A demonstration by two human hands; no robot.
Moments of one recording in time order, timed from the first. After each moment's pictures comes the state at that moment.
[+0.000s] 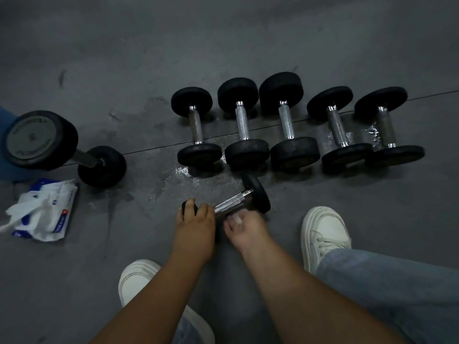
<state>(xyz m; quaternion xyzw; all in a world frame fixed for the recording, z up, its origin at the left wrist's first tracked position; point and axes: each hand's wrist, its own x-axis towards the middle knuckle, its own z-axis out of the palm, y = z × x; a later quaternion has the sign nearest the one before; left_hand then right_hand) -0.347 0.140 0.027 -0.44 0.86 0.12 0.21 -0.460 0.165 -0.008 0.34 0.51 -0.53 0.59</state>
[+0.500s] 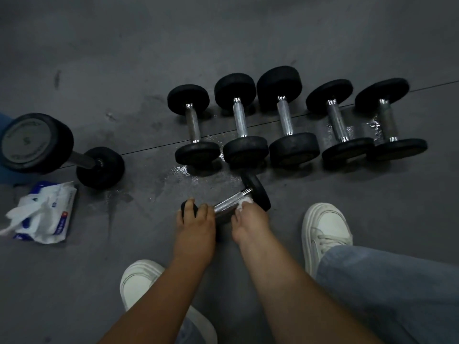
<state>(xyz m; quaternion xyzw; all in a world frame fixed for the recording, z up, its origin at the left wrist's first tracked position) -0.346 0.147 0.019 -0.45 0.86 0.09 0.22 -0.467 0.153 0.008 0.35 0.55 -0.54 0.53</state>
